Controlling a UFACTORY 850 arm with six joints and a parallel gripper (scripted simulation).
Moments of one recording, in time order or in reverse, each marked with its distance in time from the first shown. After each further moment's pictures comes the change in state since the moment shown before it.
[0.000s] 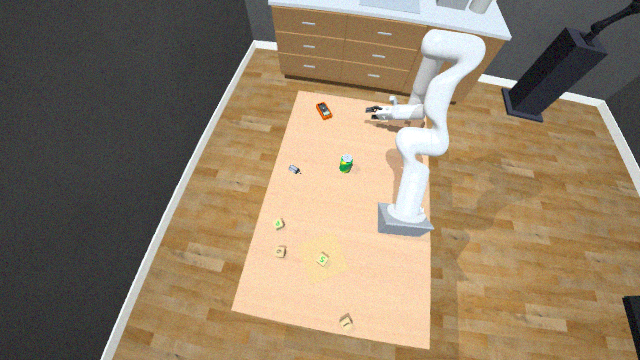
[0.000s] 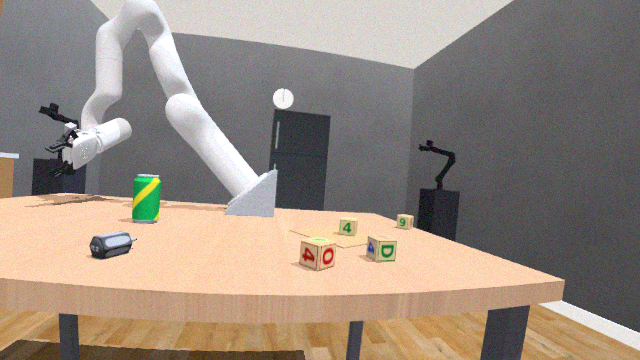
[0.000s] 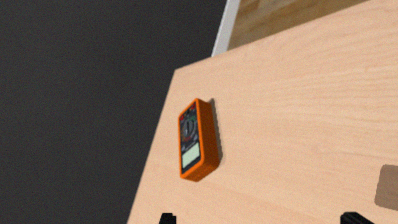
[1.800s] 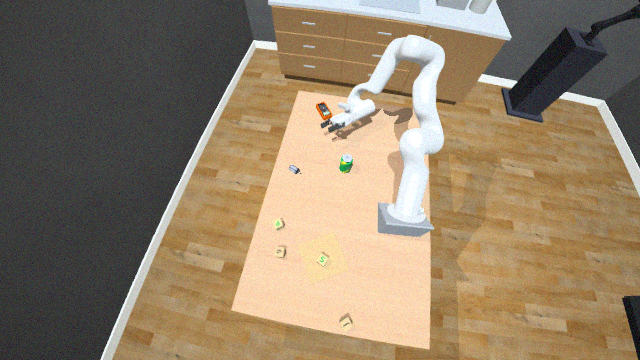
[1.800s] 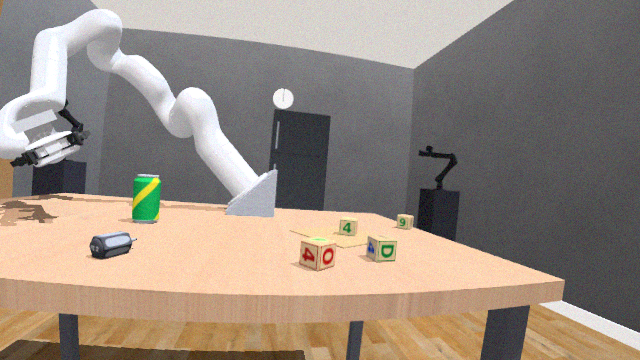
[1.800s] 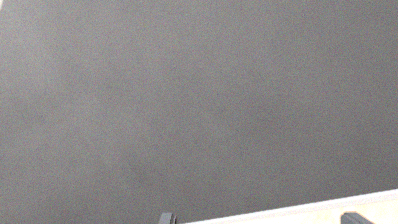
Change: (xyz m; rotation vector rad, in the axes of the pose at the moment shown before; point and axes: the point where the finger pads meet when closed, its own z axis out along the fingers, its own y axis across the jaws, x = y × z) arm -0.174 -0.201 0.148 0.964 -0.460 -0.809
